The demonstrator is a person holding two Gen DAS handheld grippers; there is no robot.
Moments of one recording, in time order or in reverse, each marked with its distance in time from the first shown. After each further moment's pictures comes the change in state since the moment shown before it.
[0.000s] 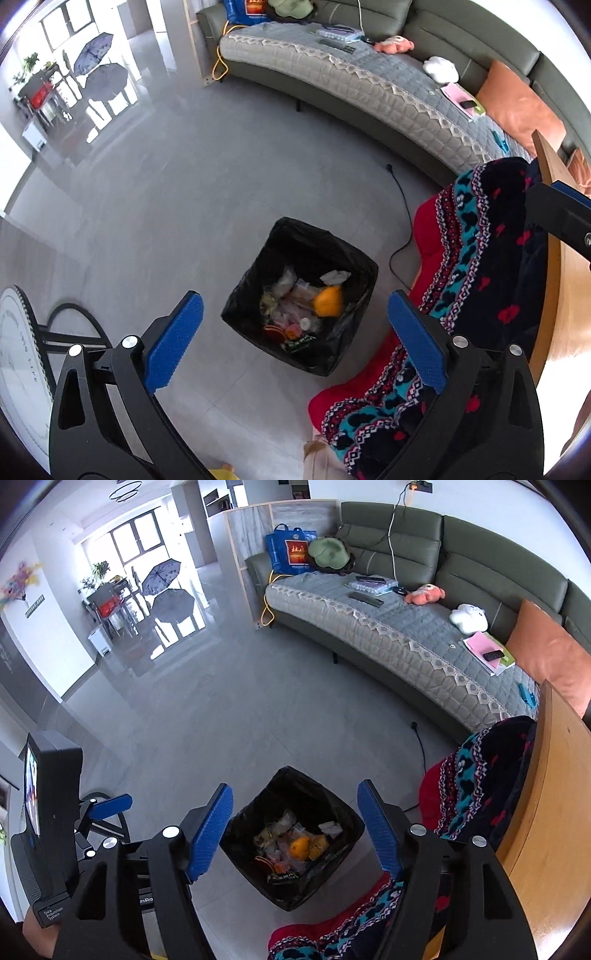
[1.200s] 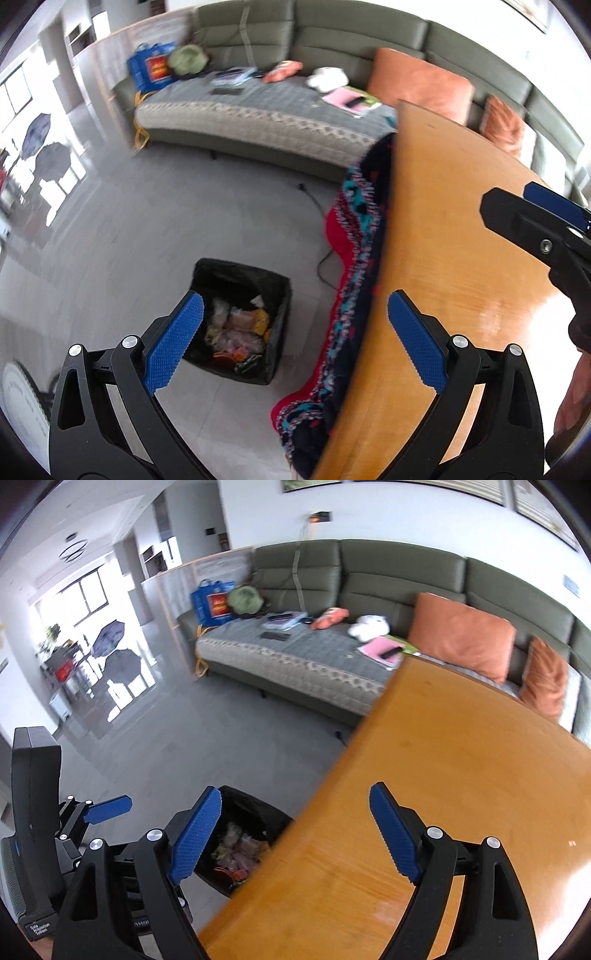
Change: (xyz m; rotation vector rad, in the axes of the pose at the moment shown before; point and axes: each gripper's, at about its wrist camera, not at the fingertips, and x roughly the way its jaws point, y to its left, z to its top) left arm -0.101 -0.194 -0.057 0.293 -0.148 -0.142; right arm -0.167 -0.147 -0.105 0.221 -0.192 -0.187
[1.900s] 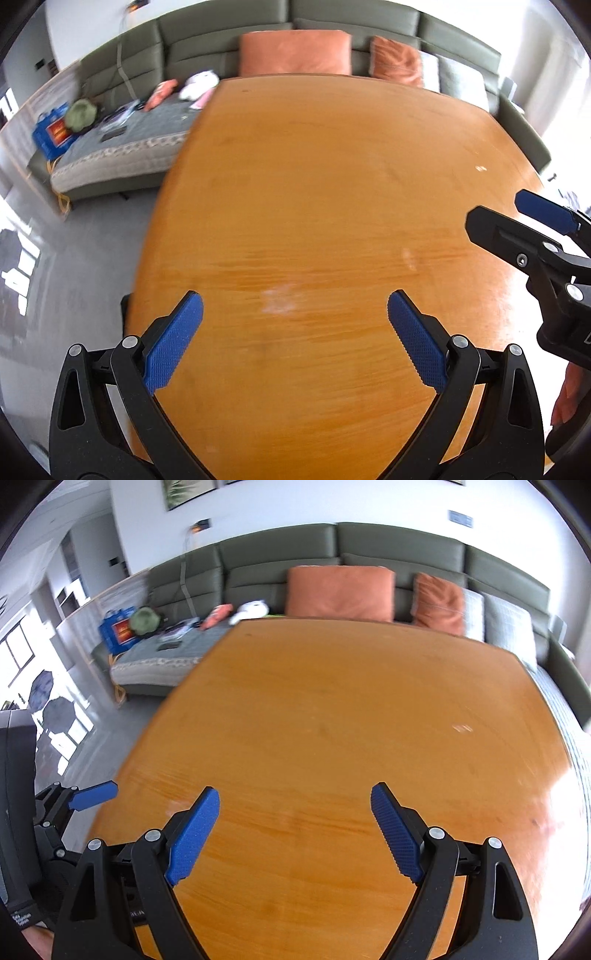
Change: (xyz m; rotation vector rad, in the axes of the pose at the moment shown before) left arm 0.013 -0.215 -0.041 0.326 0.008 -0.162; right arm -0.072 -0.196 -0.123 0.266 -0.003 -0.233
